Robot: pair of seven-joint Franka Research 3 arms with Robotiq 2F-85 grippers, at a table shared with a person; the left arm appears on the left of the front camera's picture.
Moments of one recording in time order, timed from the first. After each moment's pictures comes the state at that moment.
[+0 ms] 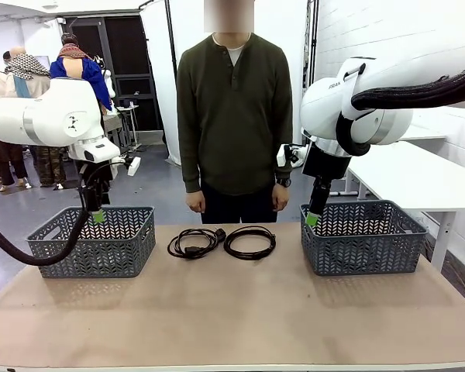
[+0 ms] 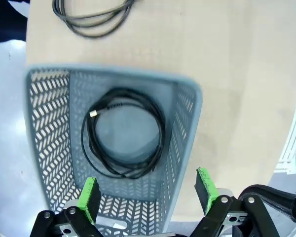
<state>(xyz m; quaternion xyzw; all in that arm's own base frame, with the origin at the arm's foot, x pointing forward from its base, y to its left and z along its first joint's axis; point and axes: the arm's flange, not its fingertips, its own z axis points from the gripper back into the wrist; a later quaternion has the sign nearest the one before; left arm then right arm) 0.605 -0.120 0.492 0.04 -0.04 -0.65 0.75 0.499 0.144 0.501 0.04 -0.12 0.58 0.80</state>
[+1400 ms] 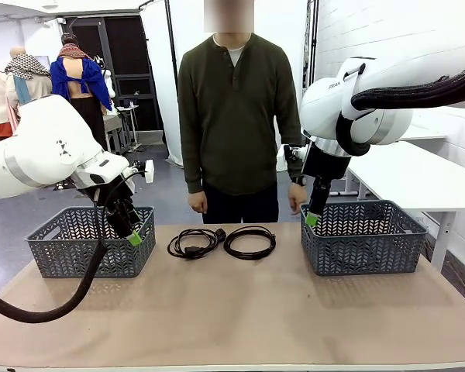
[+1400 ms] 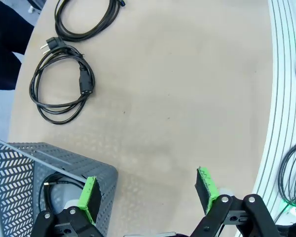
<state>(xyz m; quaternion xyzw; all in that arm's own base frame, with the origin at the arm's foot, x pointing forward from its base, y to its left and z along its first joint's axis) 0.486 -0.179 0.469 -0.06 -0.18 -0.61 0.77 0.499 0.145 0.501 0.04 -0.12 0.58 0.80</state>
